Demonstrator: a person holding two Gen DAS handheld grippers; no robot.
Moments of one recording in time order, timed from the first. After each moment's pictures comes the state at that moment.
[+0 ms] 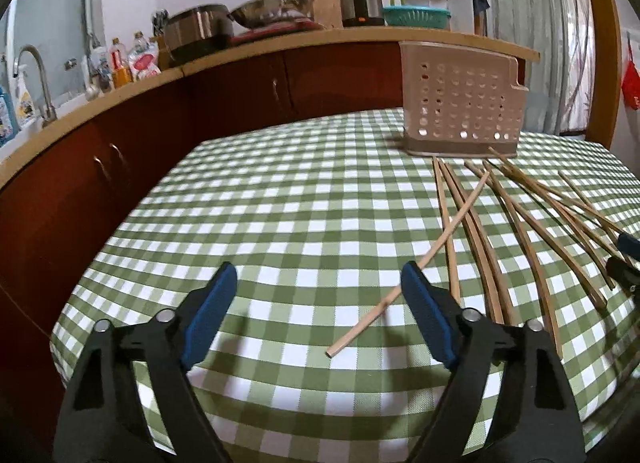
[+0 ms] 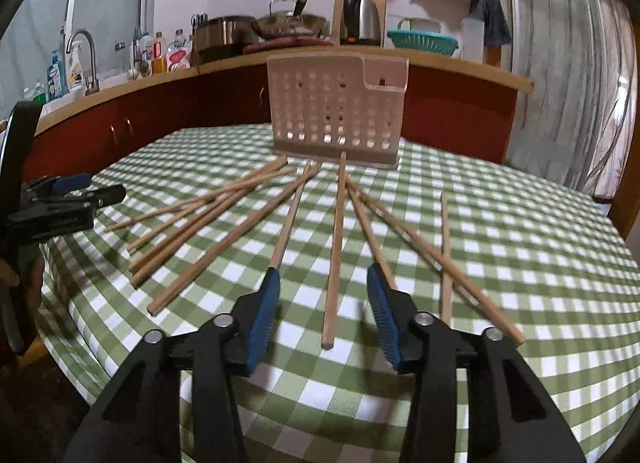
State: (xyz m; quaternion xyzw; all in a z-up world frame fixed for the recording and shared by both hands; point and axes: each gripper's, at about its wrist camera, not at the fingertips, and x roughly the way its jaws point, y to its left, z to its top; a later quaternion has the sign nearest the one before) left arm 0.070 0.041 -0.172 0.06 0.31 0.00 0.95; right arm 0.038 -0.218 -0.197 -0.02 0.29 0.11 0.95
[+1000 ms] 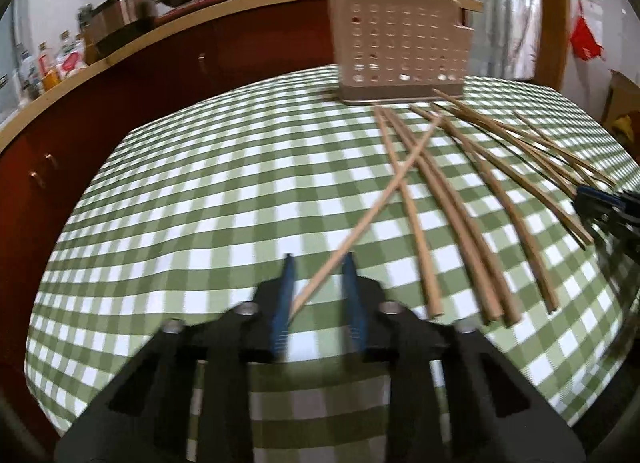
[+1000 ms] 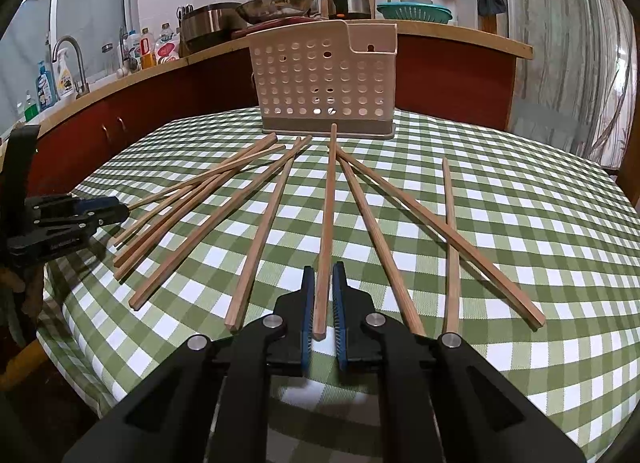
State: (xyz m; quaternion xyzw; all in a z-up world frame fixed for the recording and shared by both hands) left arm 0.082 0.027 -0.197 0.11 0.37 -0.12 0.91; right arm 0.049 -0.229 -0.209 0.02 0.33 0.11 0.94
